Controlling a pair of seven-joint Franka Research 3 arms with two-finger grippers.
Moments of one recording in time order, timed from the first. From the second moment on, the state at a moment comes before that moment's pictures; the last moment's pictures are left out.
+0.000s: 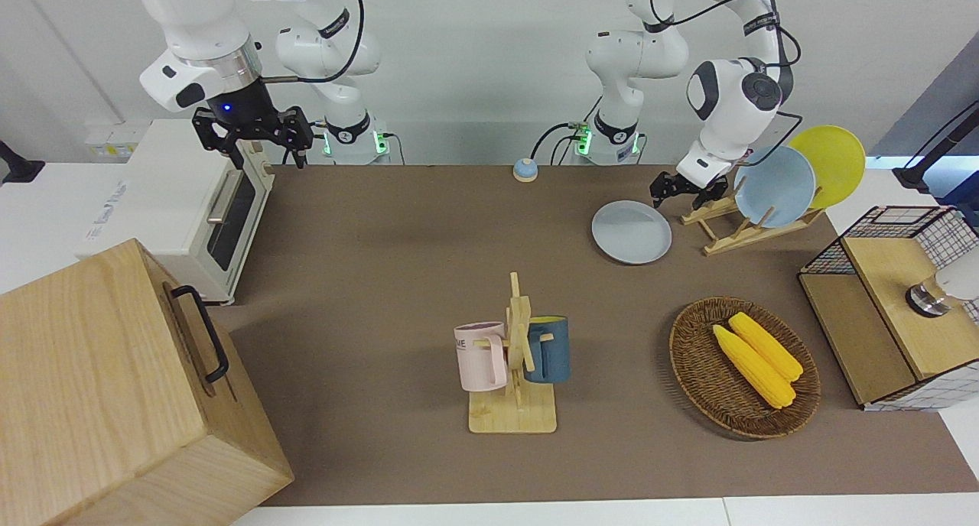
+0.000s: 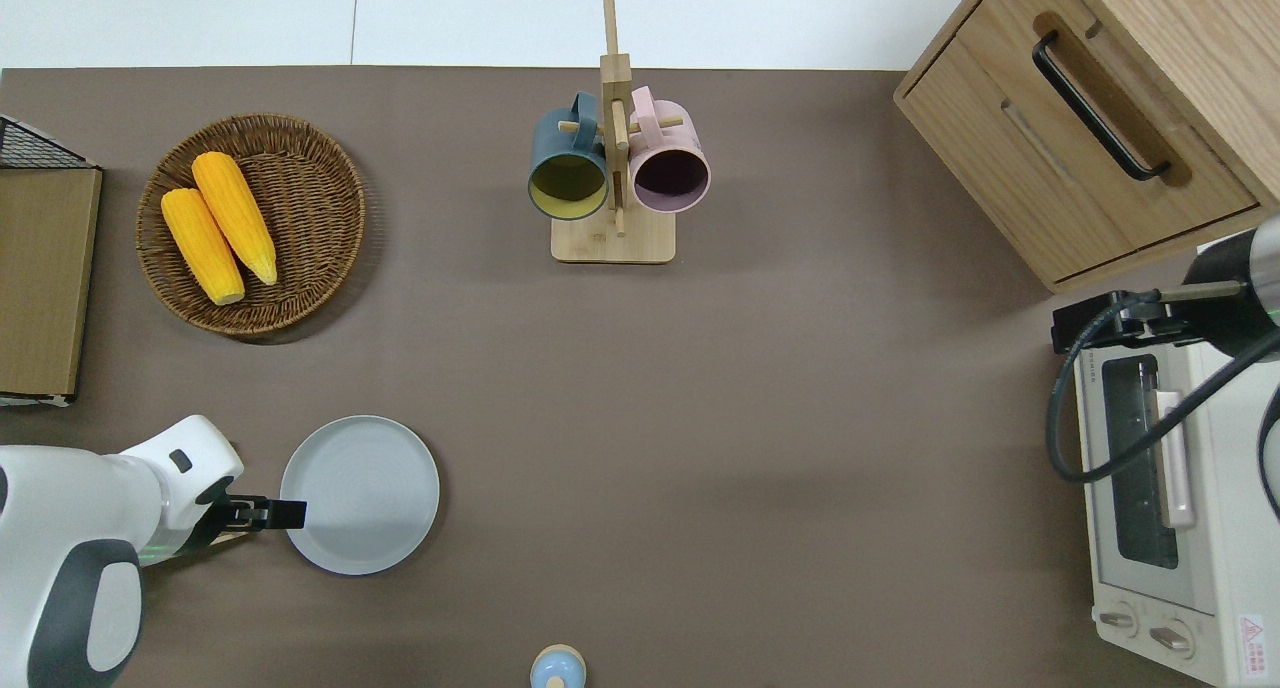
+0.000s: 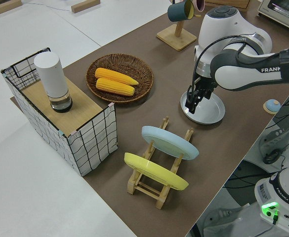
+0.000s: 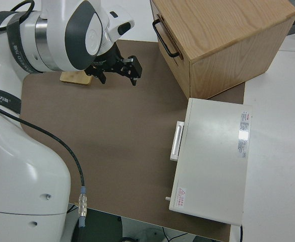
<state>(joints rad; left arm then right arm) -0.14 -0.28 0.20 -2.53 0.01 2.15 0.11 -0.09 0.03 0.16 -1.48 -0.03 1.46 0.05</state>
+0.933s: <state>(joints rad) -0.18 -0.19 0.19 -2.64 0.01 2.40 0.11 -0.09 0.03 0.16 -1.48 -0.03 1.46 0.05</state>
